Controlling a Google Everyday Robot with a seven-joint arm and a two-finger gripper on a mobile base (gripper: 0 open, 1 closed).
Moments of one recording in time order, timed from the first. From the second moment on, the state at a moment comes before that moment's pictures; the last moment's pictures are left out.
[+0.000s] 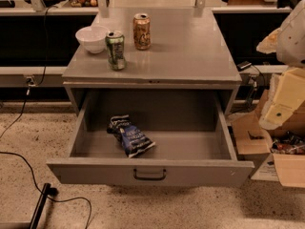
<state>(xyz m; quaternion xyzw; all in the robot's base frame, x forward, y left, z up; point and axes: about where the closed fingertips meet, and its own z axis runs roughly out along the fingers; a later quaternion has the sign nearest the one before) 0.438 -0.216 0.978 -0.60 0.78 -0.04 0.16</state>
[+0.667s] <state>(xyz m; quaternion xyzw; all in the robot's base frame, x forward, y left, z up) 0.445 -0.218 0.972 -0.59 0.79 -0.02 0.16</state>
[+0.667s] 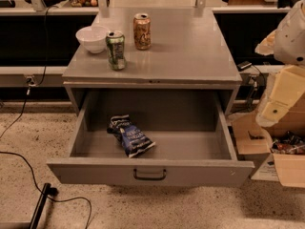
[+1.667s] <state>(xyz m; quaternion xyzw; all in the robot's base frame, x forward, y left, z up) 0.503 -0.144 0.841 -0.43 0.87 0.09 0.23</state>
